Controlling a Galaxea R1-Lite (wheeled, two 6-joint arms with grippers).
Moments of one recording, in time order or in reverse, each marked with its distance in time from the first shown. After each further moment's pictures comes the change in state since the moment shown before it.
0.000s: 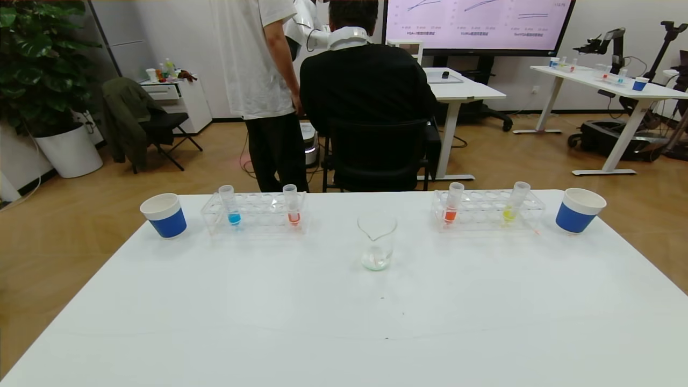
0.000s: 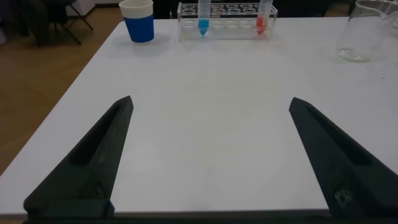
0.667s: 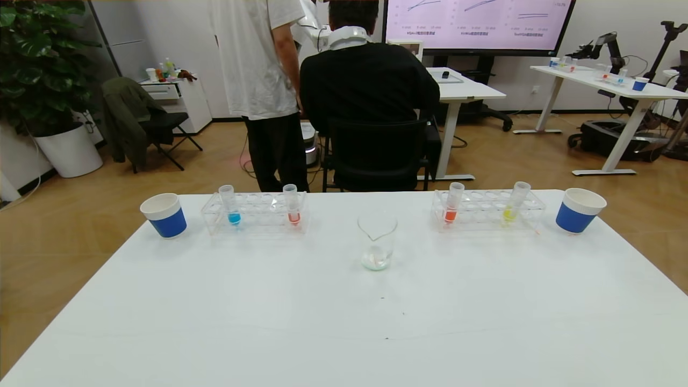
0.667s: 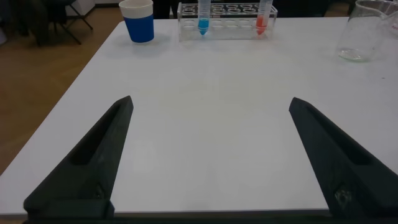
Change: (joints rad) left arm 0.000 0.000 0.000 0.000 0.001 0.000; right arm -0.001 0.753 -0.300 -0.587 0.001 0.006
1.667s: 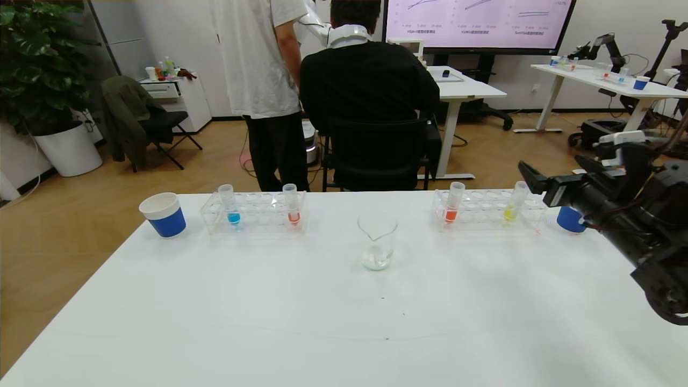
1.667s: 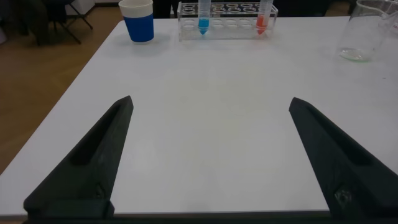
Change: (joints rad) left arm 0.000 0.000 0.000 0.000 0.000 0.000; right arm -0.013 1.153 -0.319 -0.822 0.001 0.013
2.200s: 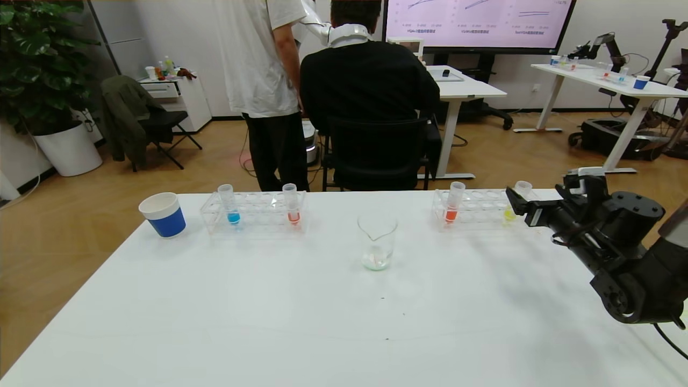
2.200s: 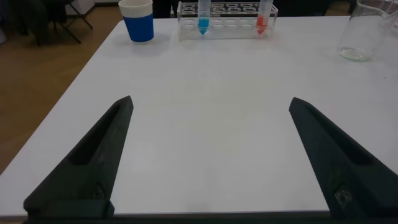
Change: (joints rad) left arm 0.000 0.000 0.000 0.000 0.000 0.000; right arm -0.052 0.275 -0.066 -0.136 0.003 0.053
